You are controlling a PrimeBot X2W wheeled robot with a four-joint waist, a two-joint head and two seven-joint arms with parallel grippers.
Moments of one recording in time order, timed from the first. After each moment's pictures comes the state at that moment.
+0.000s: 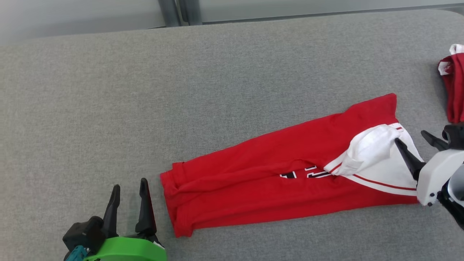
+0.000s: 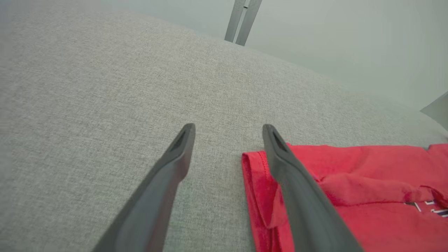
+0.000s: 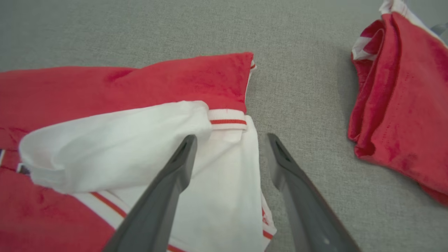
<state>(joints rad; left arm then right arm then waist) 0.05 0.24 -0.36 -0.01 -0.65 0.26 -0.25 -0.19 -0.56 0.15 0.15 0.47 0.13 0.27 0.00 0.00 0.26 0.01</state>
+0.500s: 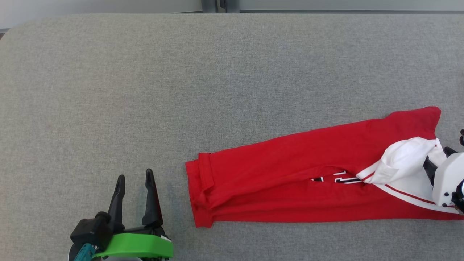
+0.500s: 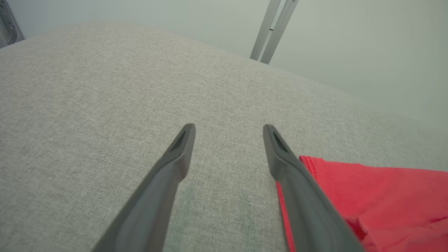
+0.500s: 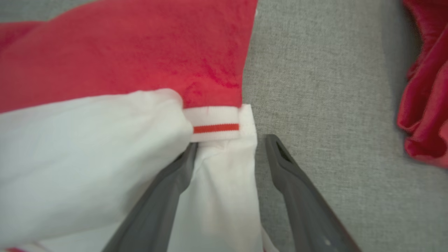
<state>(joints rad) 0.04 0.08 -0.24 0.04 -0.47 0.13 -0.26 -0.25 -0.56 0.13 0.40 0.47 0.13 0.33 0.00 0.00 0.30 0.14</state>
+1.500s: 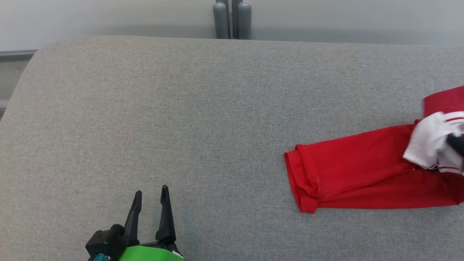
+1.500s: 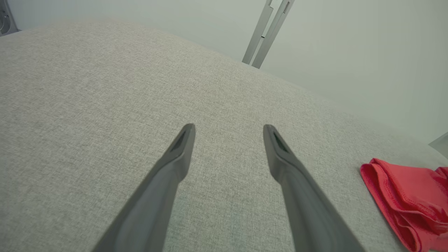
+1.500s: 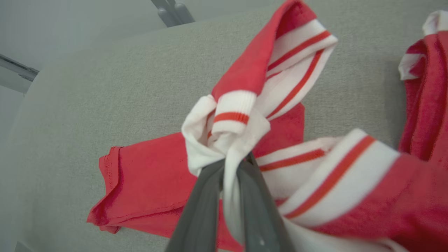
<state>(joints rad) 0.09 0.05 -0.26 0.08 -0.49 0.08 -0.26 -0.20 -0.74 -0.02 0.10 1.03 0.13 0.61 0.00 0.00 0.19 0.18</state>
